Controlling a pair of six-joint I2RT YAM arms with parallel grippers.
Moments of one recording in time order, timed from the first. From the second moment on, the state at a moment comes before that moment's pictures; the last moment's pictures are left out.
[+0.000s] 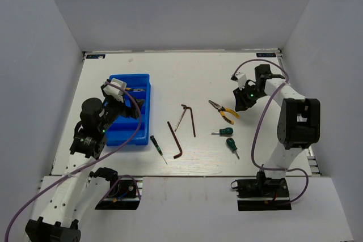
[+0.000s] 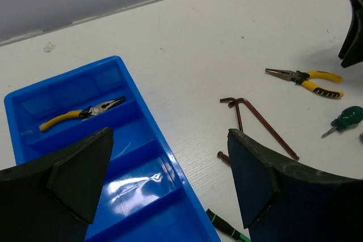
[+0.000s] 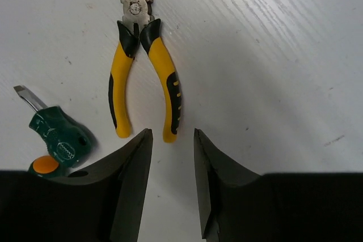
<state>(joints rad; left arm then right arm) -0.23 0.71 0.70 -0.16 0.25 0.01 0.03 1.75 1.23 -0.73 -0.54 -0.66</state>
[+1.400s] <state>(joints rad) -0.22 0.47 0.60 -0.05 0.29 0.01 0.31 1.95 1.68 -0.99 -0.30 -0.84</state>
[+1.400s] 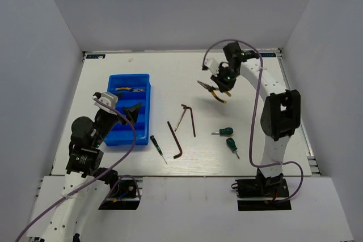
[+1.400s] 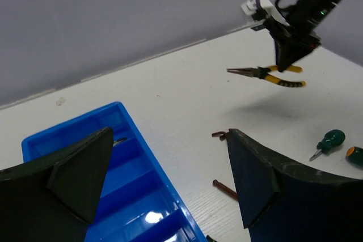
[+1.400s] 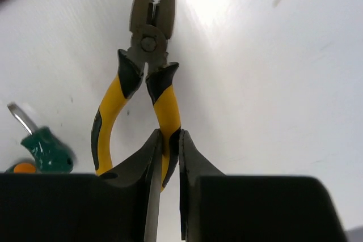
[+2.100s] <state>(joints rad) -0.21 0.35 0.54 0.06 0.30 0.03 0.83 2.38 2.28 -0.62 -0.12 -0.90</state>
